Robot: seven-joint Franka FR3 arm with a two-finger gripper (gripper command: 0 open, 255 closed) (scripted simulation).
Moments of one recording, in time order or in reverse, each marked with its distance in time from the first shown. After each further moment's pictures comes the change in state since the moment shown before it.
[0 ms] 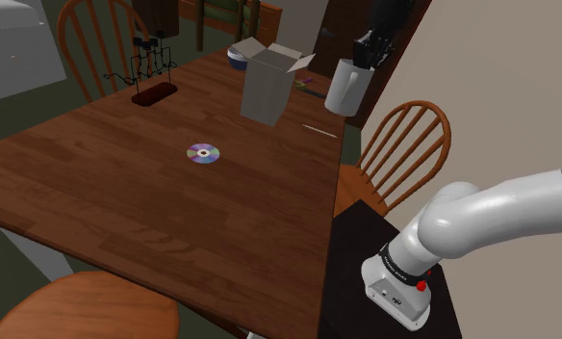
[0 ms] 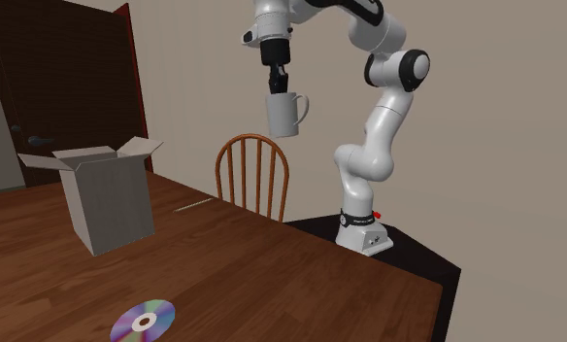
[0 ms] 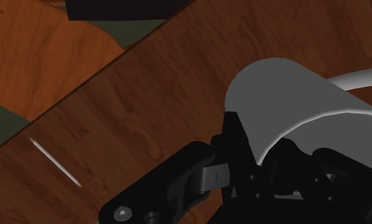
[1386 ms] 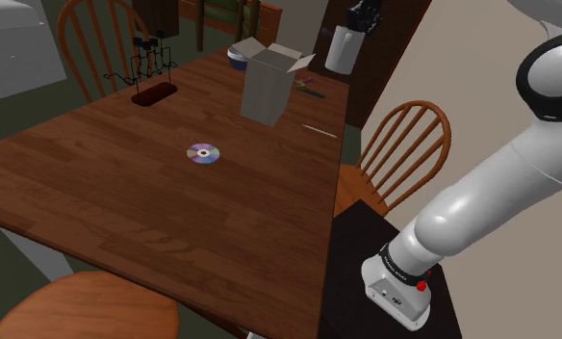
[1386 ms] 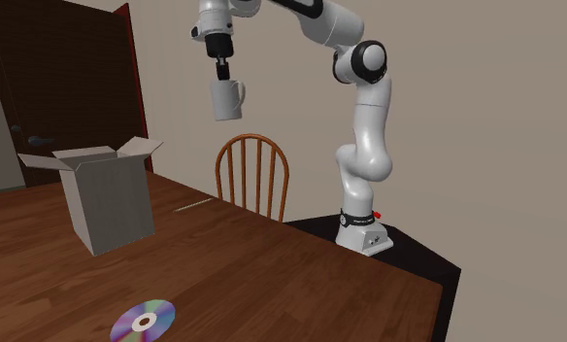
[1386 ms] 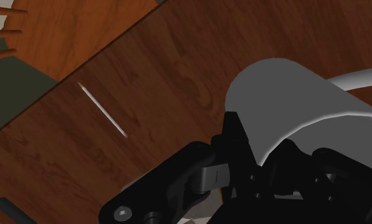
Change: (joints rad) arm -0.082 0.431 -0.181 0.495 -0.079 -0.076 -0.260
